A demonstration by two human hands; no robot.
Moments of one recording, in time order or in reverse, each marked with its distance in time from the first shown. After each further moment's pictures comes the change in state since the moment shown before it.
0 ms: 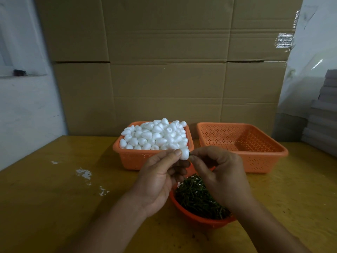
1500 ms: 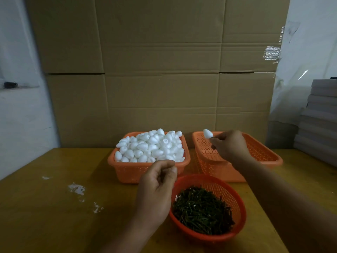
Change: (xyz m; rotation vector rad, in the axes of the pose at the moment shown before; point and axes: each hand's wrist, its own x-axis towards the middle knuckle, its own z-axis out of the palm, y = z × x) left_hand 0.004 -0.019 -0.009 0.534 0.201 0.351; right_hand 0.104 0.076 -0.024 -0.238 0.082 0.597
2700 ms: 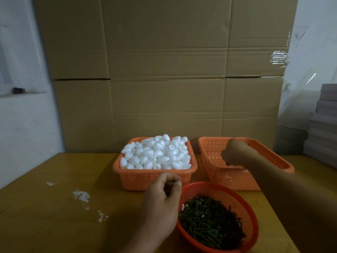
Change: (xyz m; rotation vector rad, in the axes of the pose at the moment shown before) left_hand 0.005 -0.011 -0.004 0.174 -0.008 -0.053; right_hand 0.046 0.016 0.009 -0.592 -0.211 0.039
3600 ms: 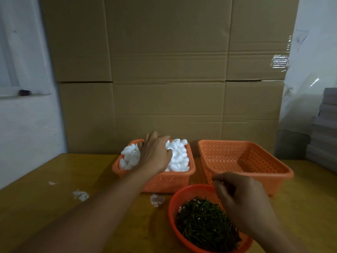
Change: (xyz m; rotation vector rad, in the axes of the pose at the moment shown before) left_hand 0.130 0.009 -0.005 0.916 0.058 0.171; right_hand -0.165 0.008 0.006 0.343 0.252 -0.371
